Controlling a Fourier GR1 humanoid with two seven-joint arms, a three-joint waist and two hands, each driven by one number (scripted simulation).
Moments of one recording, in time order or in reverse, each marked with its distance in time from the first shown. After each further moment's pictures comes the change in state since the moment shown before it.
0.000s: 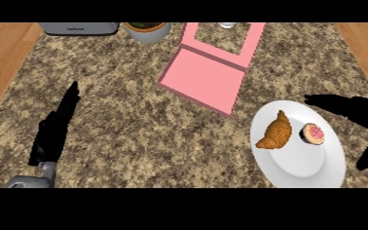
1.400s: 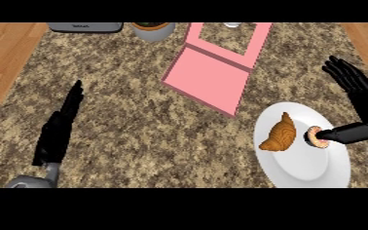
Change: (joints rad) left arm -0.009 0.040 -0.080 -0.025 0.047 0.071 -0.018; right arm 0.002 0.279 -0.296 0.139 -0.779 -0.049 -0.103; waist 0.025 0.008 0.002
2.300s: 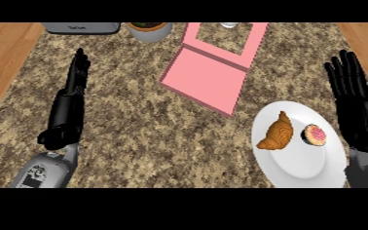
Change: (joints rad) left arm -0.152 -0.090 -0.014 -0.061 -0.033 0.132 -0.190; right arm 0.175 0.168 0.025 -0.522 -0.099 -0.502 0.407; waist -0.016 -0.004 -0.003
